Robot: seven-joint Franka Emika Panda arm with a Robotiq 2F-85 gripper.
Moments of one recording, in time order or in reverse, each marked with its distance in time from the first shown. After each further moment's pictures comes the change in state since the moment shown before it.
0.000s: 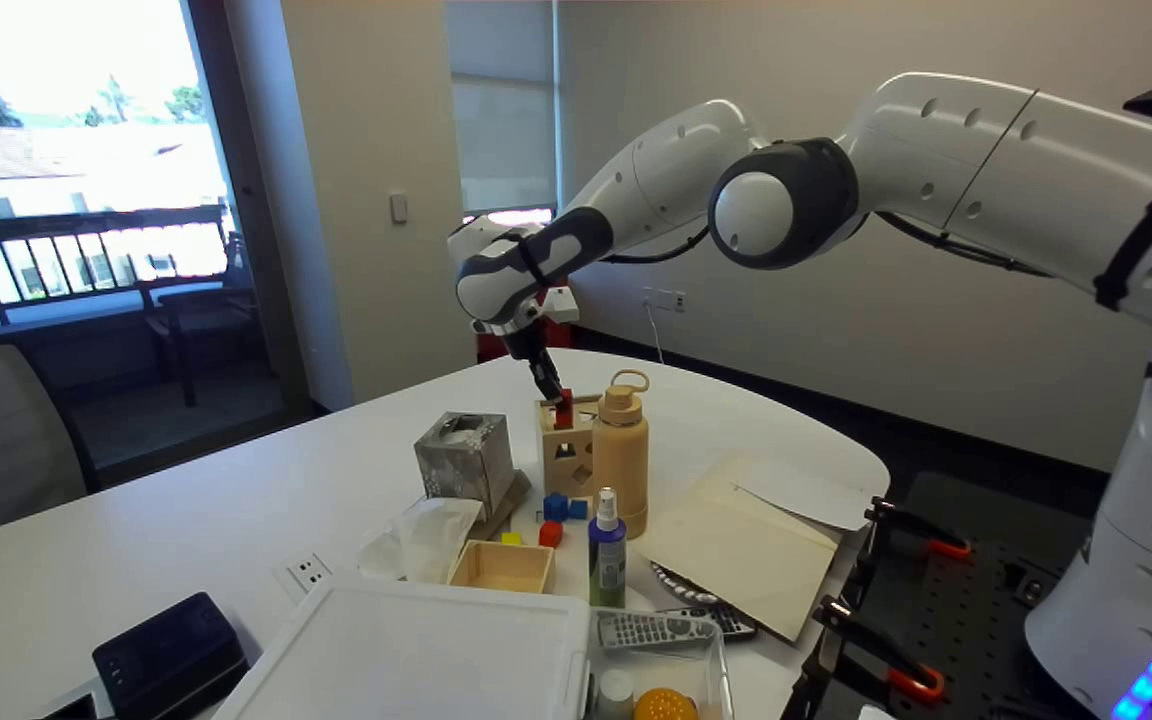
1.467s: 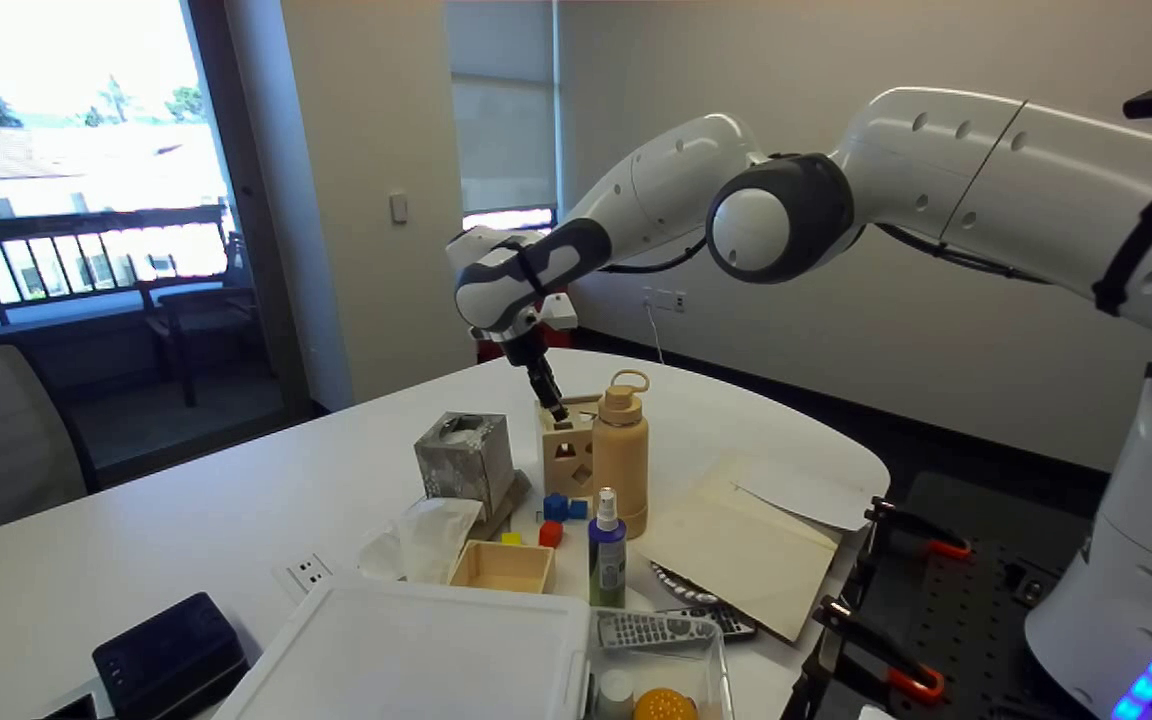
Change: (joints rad) arm 0.001 0.039 0.004 0.046 0.000 -0.001 -0.016
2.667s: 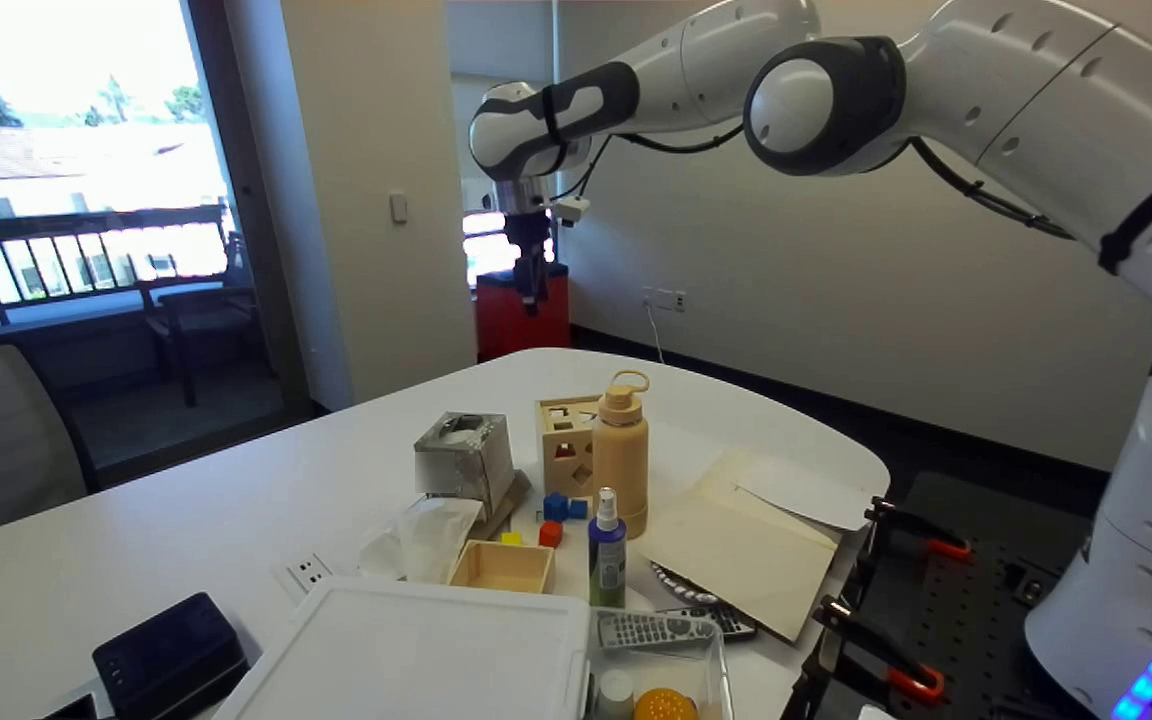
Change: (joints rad) arm -0.101 -0.293 0.040 -0.069 0.231 -0.029 0.106
